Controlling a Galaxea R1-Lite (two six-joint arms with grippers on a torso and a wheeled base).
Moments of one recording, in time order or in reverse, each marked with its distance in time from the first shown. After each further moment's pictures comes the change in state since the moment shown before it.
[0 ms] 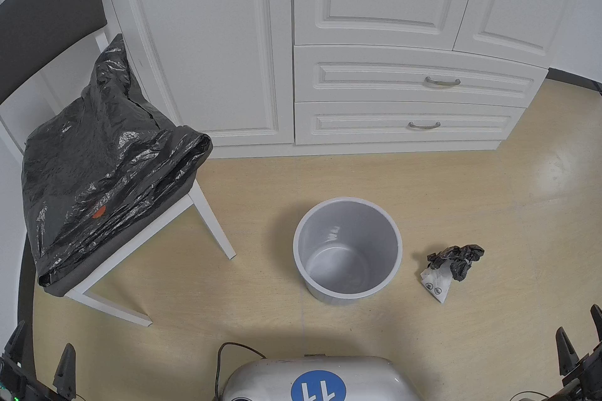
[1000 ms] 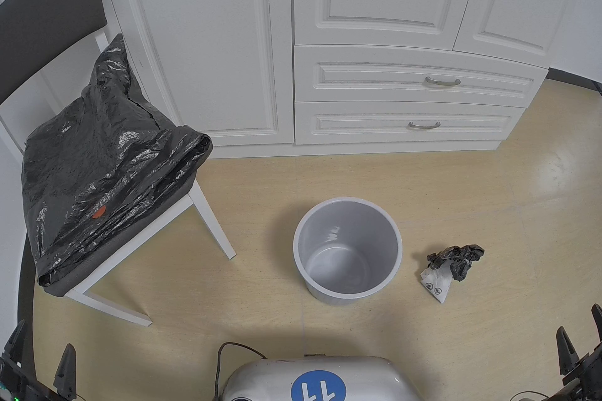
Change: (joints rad) left arm 0.000 0.000 0.000 -0.003 -0.005 0.007; right arm -0.003 0.000 0.000 -0.001 -0.007 -0.011
